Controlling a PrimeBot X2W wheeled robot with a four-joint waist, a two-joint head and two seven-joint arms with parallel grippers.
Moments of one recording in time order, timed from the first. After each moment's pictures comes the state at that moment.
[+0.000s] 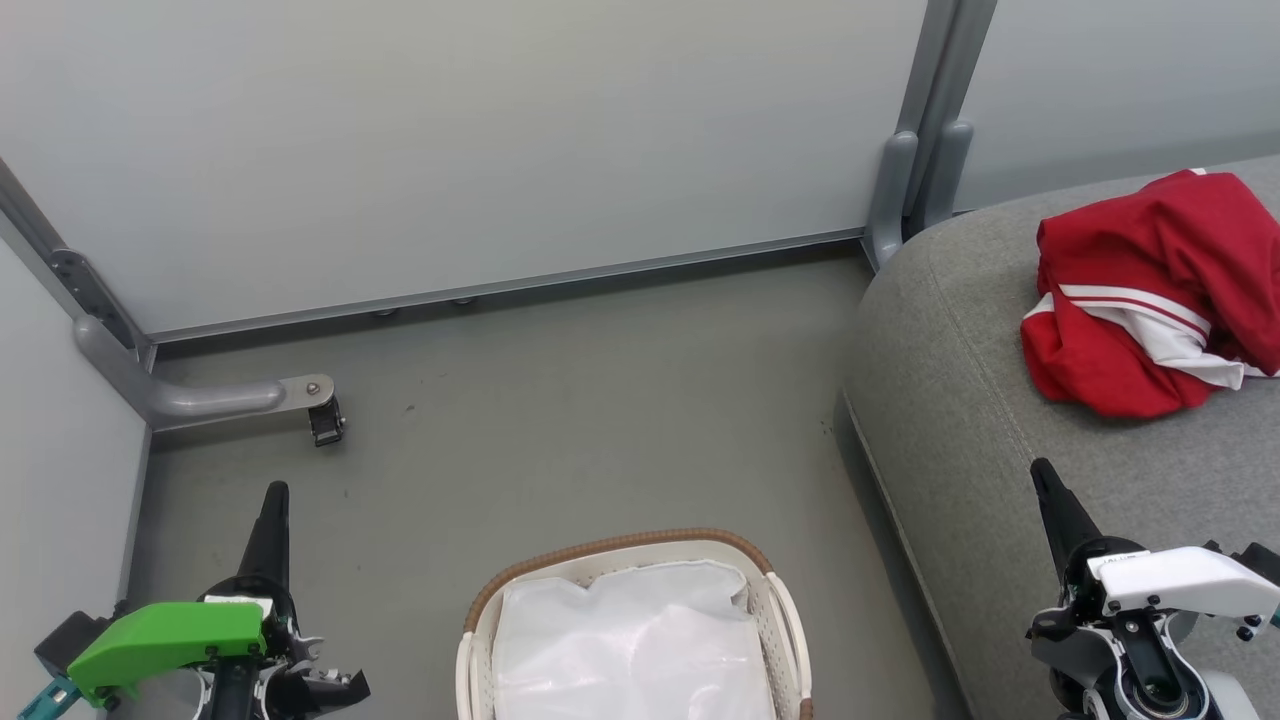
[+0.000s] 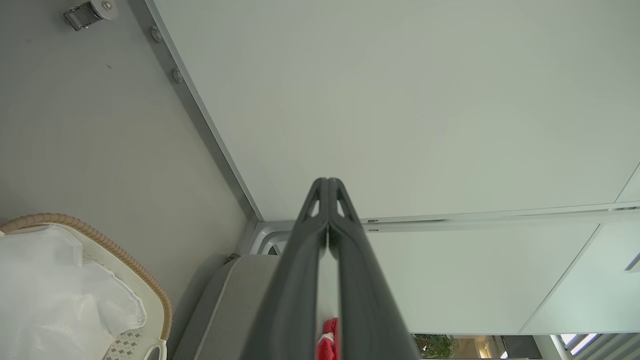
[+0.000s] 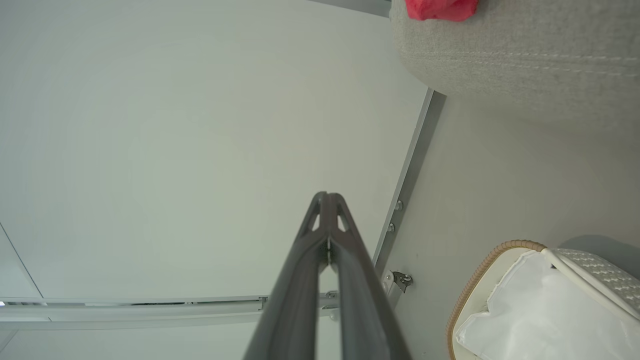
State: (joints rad) left arm -0.09 0.05 0.10 0.26 -1.49 -0.13 0.08; right arm -0.11 -0.05 -0.09 0.26 1.48 0.13 0.08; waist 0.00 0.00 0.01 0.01
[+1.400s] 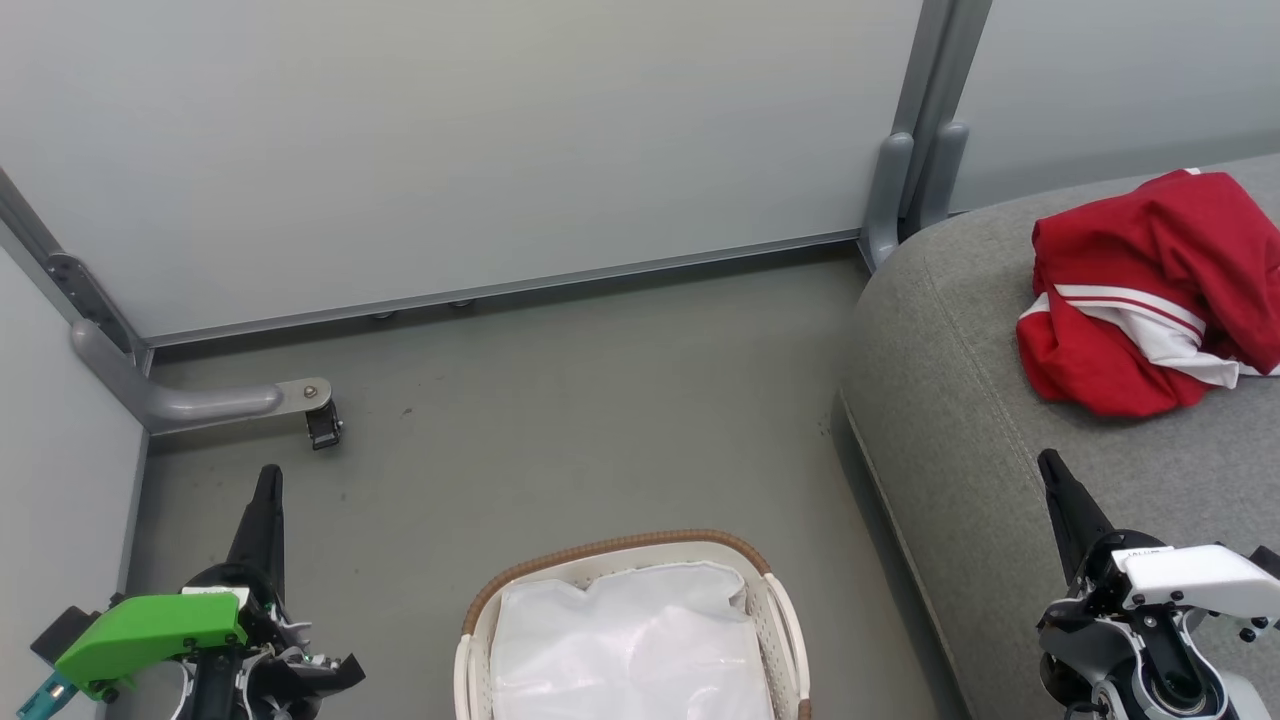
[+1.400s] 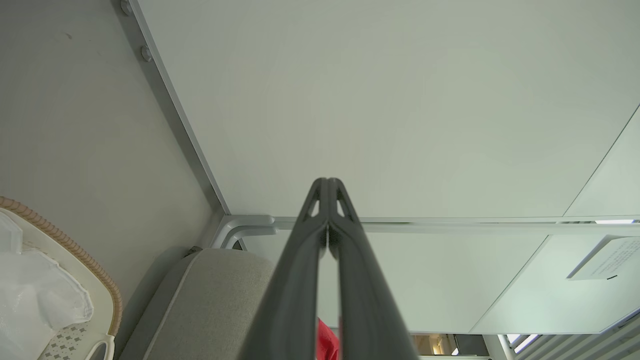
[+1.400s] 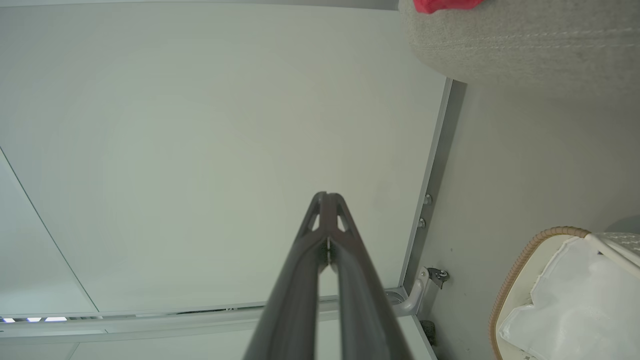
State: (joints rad) left arm -0.10 0.05 0.11 0.25 -1.61 -0.13 0.11; right arm -0.11 -0.05 -0.11 0.24 1.61 0.13 0.12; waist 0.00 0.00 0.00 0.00
